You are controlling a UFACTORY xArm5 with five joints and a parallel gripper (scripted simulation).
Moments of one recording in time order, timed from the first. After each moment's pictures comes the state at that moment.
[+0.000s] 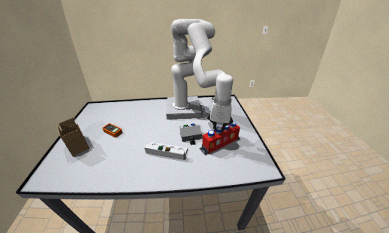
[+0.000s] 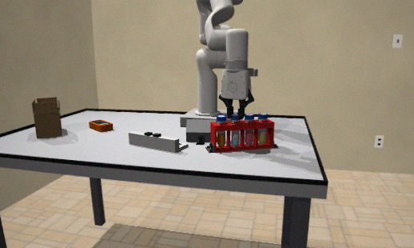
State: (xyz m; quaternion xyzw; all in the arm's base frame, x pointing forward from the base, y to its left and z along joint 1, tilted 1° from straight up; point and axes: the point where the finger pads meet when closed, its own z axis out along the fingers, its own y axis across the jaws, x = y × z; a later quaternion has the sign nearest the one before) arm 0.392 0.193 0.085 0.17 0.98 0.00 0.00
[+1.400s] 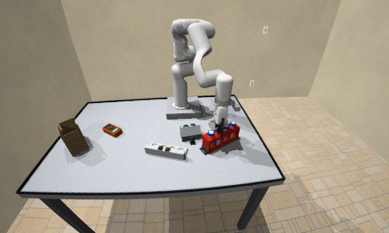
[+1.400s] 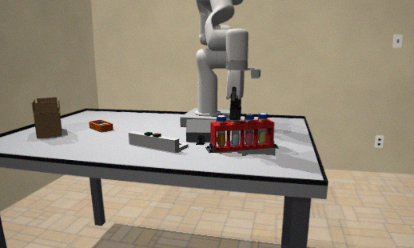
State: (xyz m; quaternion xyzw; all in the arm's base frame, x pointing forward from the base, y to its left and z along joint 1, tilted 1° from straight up) arm 0.392 0.193 0.085 0.71 0.71 0.00 0.00
